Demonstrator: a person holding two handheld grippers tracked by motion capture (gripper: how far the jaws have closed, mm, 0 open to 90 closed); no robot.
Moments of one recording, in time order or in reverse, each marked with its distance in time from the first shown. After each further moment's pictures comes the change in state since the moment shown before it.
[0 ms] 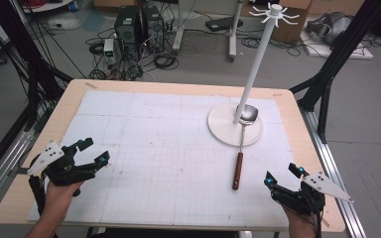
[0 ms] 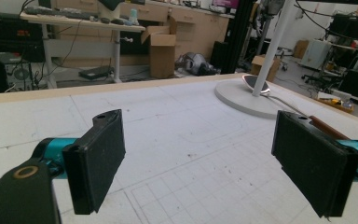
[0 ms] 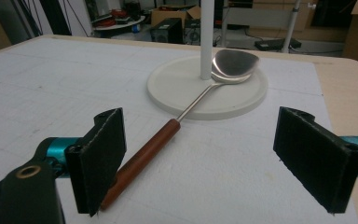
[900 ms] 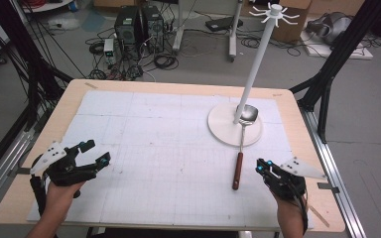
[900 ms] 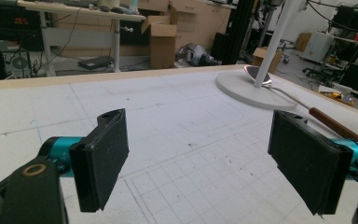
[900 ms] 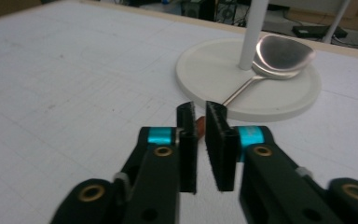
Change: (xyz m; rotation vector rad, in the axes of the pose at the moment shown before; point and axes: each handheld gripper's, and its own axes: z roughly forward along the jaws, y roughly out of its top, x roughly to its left) left arm 0.002 -0.004 0.001 0.040 0.006 -0.018; right arm 0.010 0.012 0.050 0.125 0.140 -0.138
